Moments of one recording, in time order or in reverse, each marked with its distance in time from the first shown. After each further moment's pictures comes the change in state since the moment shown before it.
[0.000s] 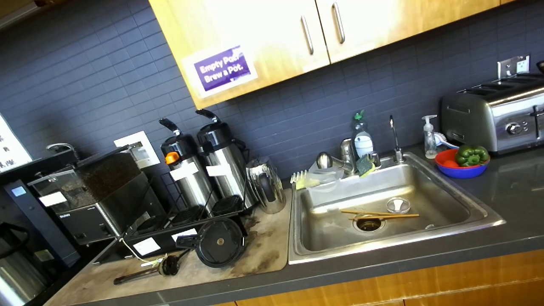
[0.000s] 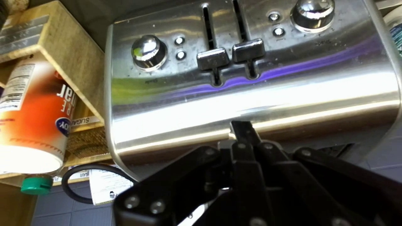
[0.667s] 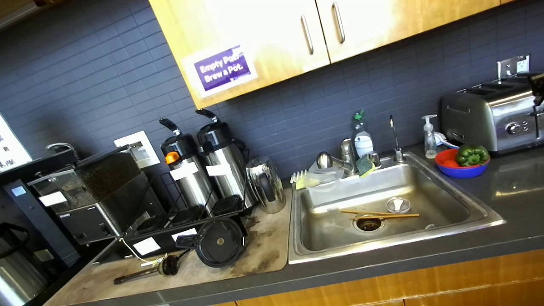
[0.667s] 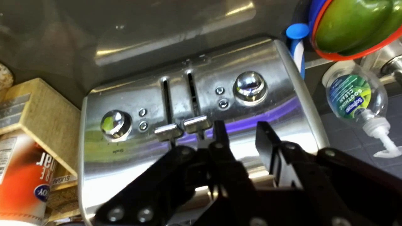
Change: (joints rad) arm 0.000 -0.088 0.114 -0.152 0.182 -0.041 -0.033
